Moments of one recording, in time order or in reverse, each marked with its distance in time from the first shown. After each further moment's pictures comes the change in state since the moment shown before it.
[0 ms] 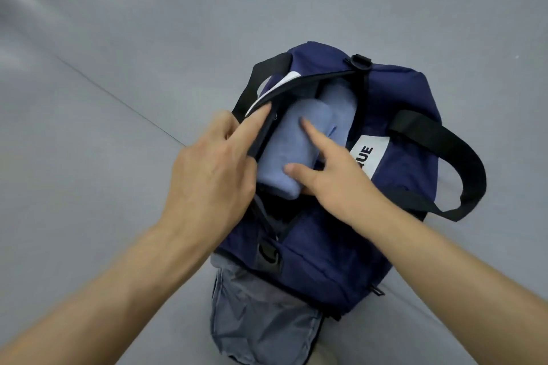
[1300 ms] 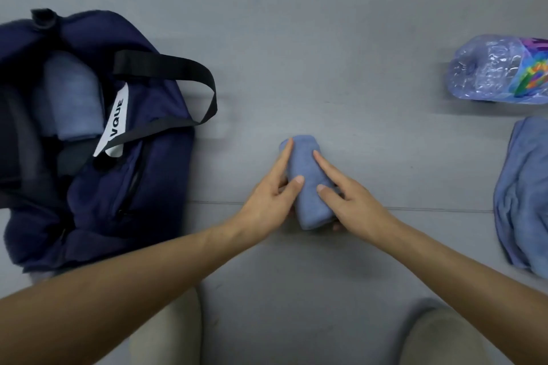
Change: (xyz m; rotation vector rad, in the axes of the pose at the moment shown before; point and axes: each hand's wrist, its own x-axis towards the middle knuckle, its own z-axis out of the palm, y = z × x) left_hand -0.145 0.298 0.164 -1.054 -1.039 -0.094; right_hand -0.293 0.238 -0.149 0.086 0.297 0.312
